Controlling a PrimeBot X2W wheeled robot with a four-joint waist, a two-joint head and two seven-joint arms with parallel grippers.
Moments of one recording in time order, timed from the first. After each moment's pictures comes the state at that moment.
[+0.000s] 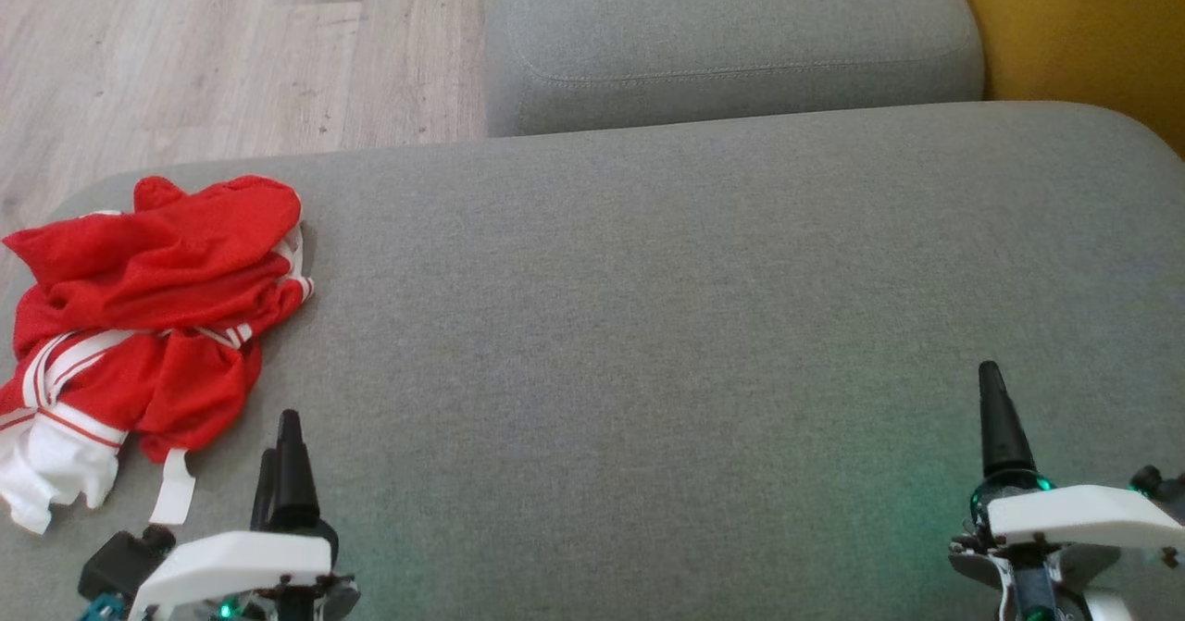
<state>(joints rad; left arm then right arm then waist) 0.01 0.04 -0.04 0.25 -1.14 -0.09 0.00 0.02 -0.04 -0.04 0.26 1.11 0.13 0.00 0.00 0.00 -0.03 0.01</state>
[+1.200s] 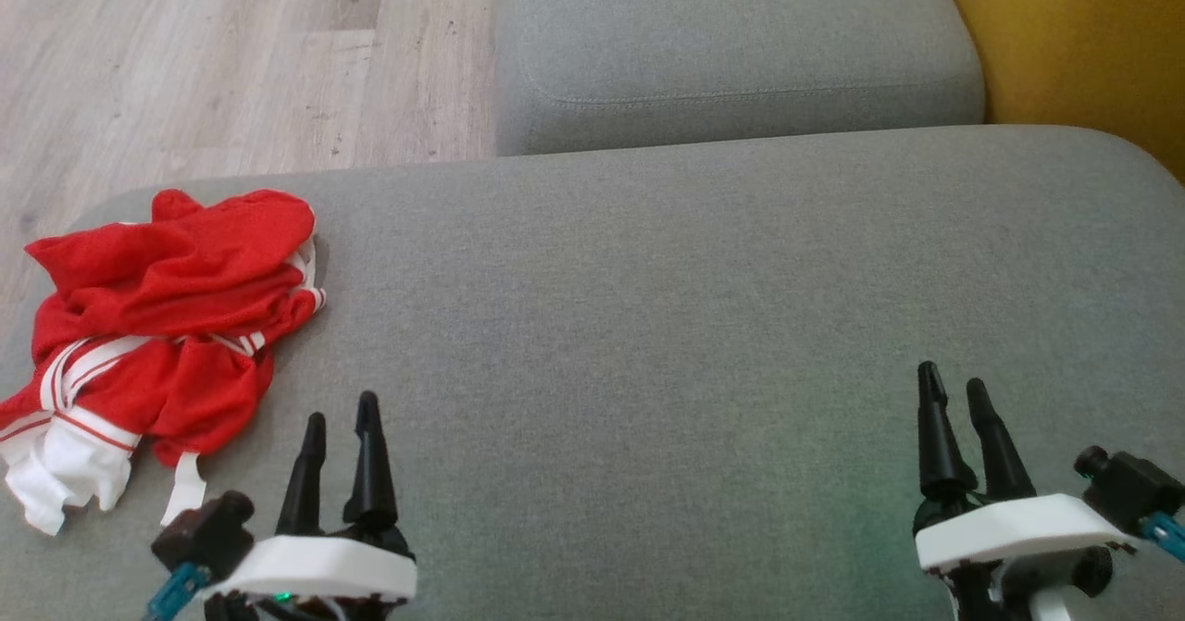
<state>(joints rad) 0.03 0.04 -0.16 0.19 -0.68 -0.08 -0.11 0.05 -0.04 0.05 0.20 0.64 0.13 -0.11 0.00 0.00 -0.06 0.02</state>
